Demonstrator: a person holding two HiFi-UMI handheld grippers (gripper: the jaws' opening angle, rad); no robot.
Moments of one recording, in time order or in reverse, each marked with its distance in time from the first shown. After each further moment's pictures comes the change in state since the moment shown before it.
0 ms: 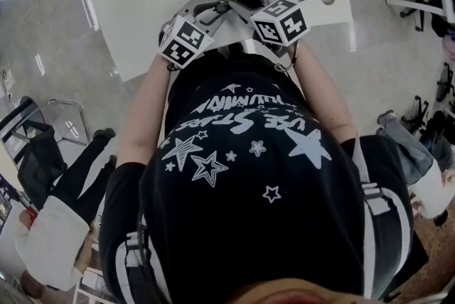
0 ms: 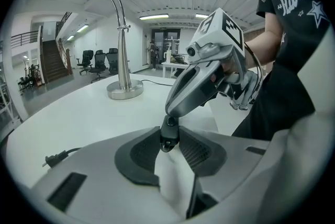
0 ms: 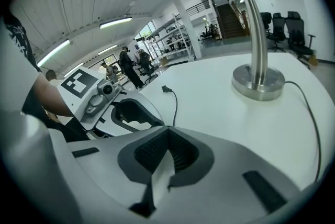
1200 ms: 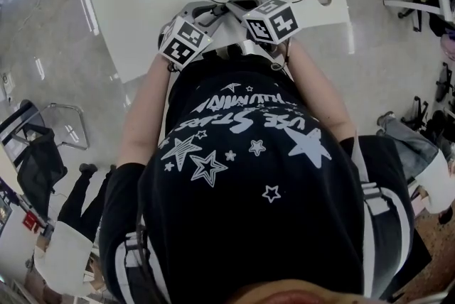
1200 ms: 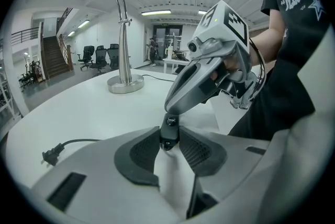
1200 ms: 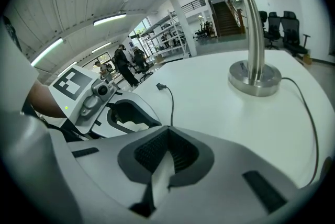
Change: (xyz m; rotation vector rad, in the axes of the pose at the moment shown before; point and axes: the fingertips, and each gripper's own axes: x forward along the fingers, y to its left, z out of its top) left arm 0.001 -0.001 -0.016 -0.024 0.036 0.007; right arm 0.011 -0.001 -0.008 0.039 0.038 -0.054
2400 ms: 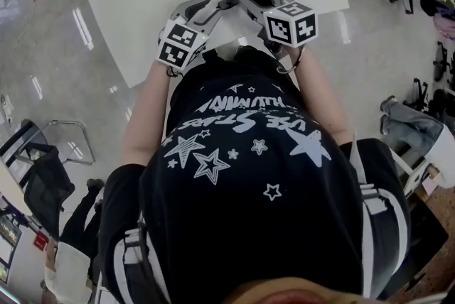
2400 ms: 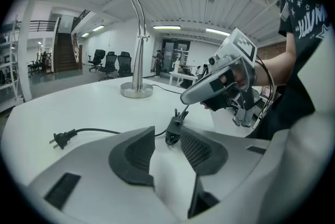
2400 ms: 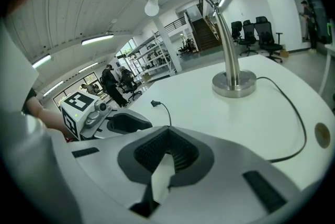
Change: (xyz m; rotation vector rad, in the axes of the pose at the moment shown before) left arm -0.035 0.013 0.004 -0.119 -0.144 0.016; right arm -0.033 0.004 0.013 0.149 -0.212 -0.106
